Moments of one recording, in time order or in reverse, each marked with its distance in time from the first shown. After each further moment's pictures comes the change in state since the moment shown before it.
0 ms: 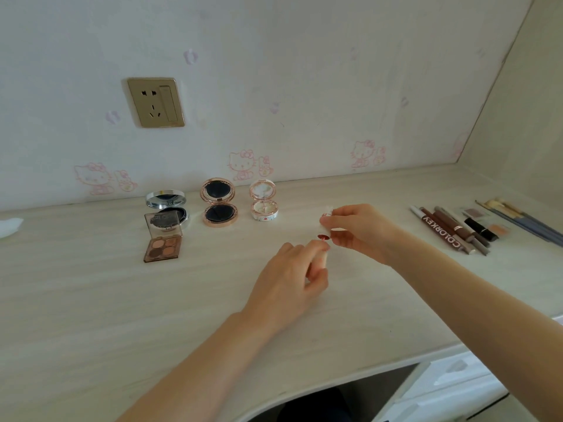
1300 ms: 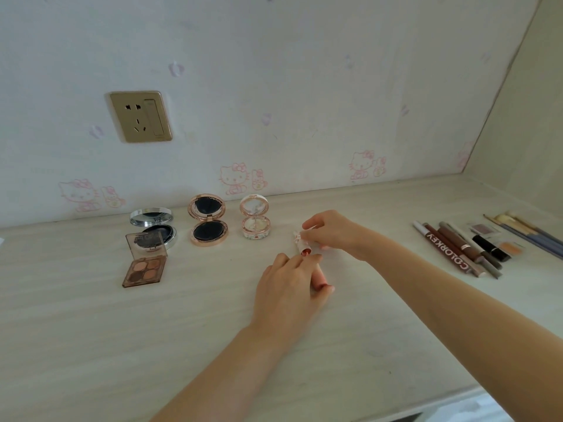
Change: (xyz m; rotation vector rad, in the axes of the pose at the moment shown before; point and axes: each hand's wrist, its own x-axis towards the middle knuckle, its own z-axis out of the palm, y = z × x) left_hand 0.033 -0.002 0.029 0.261 0.142 -0.065; right_hand 0.064 -0.002 0.003 -0.635 -0.017 -0.043
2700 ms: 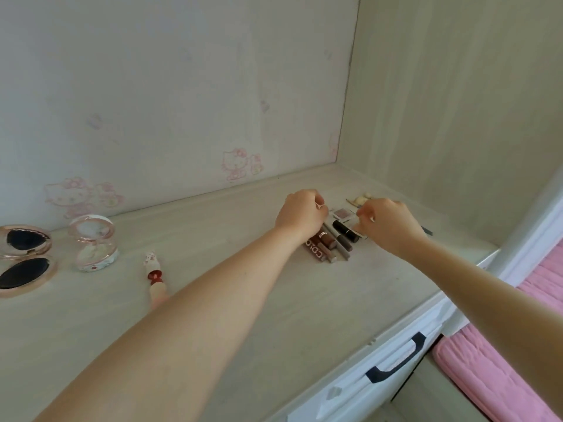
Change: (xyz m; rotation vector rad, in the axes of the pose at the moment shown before) left_hand 0.175 0.178 0.149 -0.397 -0.341 -0.017; right_hand -0.123 0.173 -0.204 -0.588 0.650 0.216
